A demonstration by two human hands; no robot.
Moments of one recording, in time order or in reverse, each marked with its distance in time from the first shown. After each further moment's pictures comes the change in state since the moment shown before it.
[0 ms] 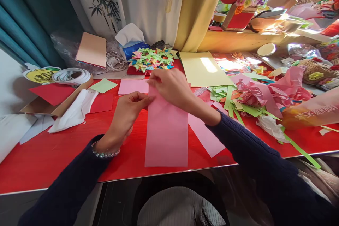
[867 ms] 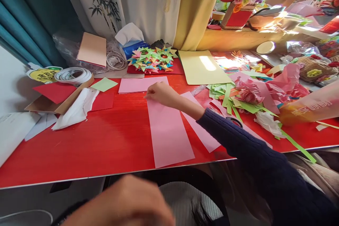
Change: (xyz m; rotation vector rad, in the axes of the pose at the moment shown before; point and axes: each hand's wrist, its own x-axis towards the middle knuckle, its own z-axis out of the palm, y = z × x) left_hand -0.125 0.007 -0.031 0.413 -1.024 -0.152; right_hand 0.003 0.021 0.044 0.145 -0.315 0.002
